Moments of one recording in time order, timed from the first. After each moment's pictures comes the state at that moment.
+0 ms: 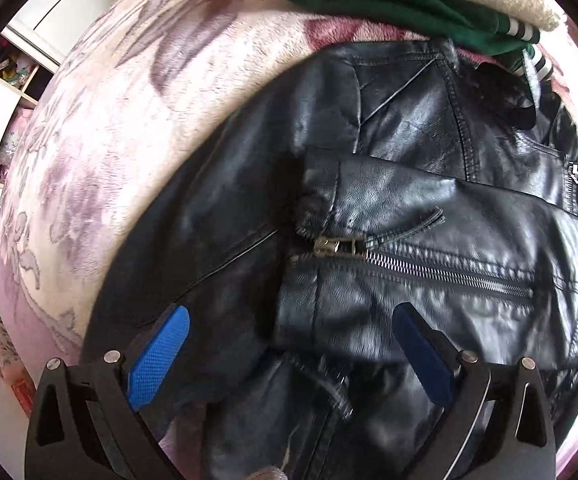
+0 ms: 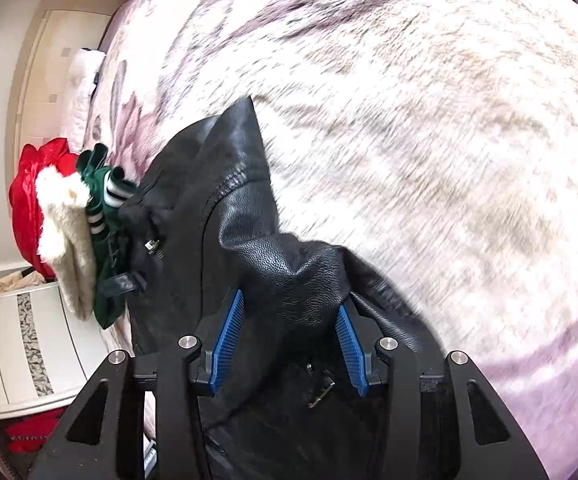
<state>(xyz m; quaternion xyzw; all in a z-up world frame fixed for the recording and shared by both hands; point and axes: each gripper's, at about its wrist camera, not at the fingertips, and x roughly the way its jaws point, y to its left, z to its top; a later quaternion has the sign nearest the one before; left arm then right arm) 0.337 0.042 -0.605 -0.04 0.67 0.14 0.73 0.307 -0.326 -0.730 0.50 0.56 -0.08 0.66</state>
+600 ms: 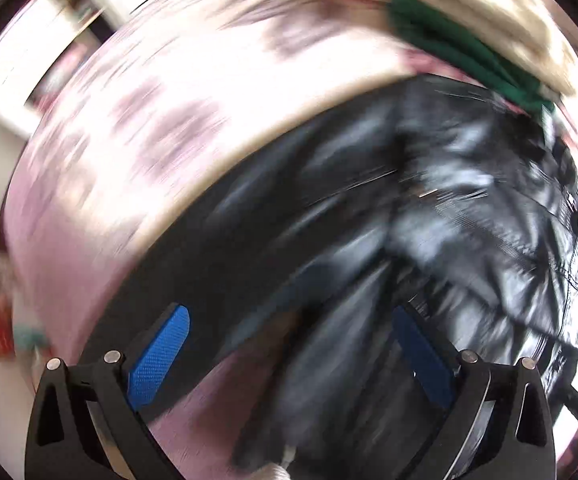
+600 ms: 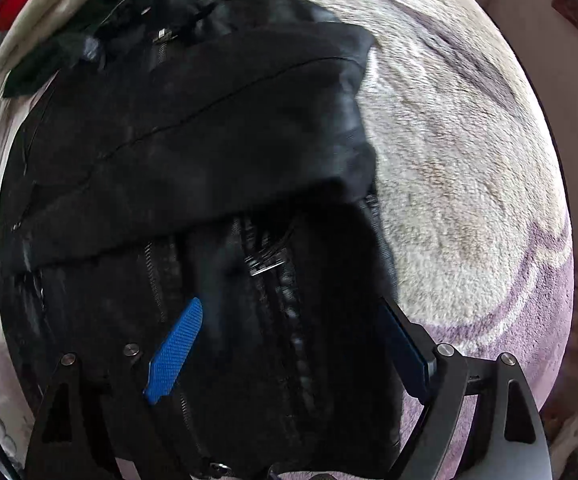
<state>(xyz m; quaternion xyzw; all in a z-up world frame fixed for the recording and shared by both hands) 0.195 0.110 -0.548 -0.16 0.63 0.23 0.73 0.295 -0.172 -0.688 0.08 0.71 -0.03 0.70</state>
